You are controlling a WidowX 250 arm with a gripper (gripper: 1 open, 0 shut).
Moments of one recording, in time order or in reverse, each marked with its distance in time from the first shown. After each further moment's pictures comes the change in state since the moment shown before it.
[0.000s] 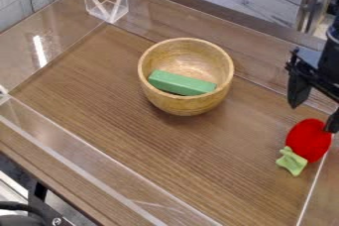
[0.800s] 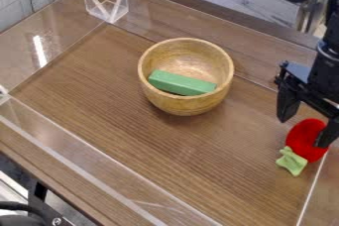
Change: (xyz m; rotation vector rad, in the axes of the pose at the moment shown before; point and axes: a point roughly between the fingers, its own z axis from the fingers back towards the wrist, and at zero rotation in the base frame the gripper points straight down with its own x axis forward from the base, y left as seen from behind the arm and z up) arm -0.021 -0.013 0.000 -0.003 0.047 -0.034
